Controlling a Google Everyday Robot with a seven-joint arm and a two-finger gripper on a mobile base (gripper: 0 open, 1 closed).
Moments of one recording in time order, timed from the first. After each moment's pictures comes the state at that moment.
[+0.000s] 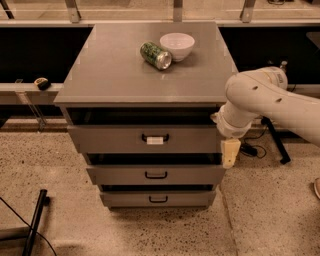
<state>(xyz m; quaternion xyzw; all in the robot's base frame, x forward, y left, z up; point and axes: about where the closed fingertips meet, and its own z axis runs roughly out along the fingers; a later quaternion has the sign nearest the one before) 0.603 -0.209 0.695 -0.74 0.66 -0.08 0.11</state>
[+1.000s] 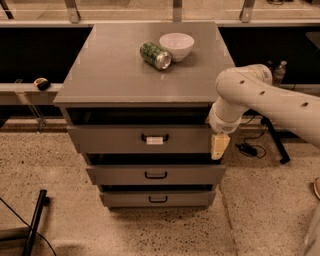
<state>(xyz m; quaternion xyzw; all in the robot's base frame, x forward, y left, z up) 0.632 -0.187 0.678 -0.72 0.68 -0.05 0.11</state>
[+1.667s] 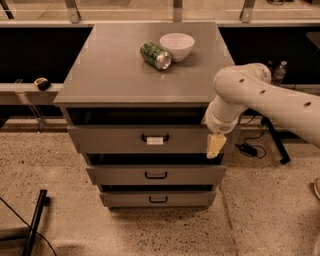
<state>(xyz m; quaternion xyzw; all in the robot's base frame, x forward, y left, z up) 0.621 -0.176 0.685 -0.72 0.68 -0.04 0.12</state>
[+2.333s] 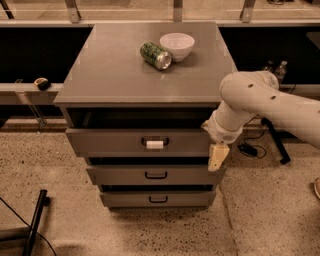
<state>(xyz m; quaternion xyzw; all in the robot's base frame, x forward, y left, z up) 0.580 -0.169 0.679 -0.73 0.68 0.01 0.11</state>
